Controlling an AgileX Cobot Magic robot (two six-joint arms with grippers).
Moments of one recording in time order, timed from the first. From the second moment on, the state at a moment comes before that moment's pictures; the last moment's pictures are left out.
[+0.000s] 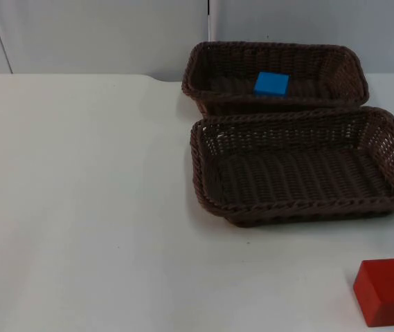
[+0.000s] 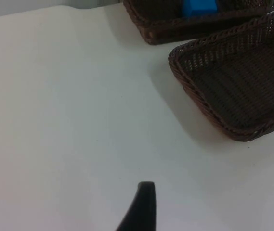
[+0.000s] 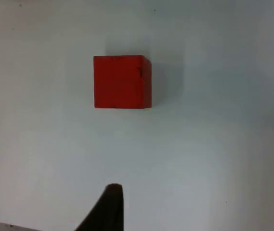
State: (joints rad) right arm 0.12 0.99 -0.70 0.19 1.03 -0.02; left arm -0.31 0.73 -0.62 -0.26 0.62 0.18
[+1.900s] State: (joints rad) right arm 0.61 1.90 -0.79 -0.23 0.42 0.59; left arm -0.31 0.73 -0.62 -0.27 0.62 0.18
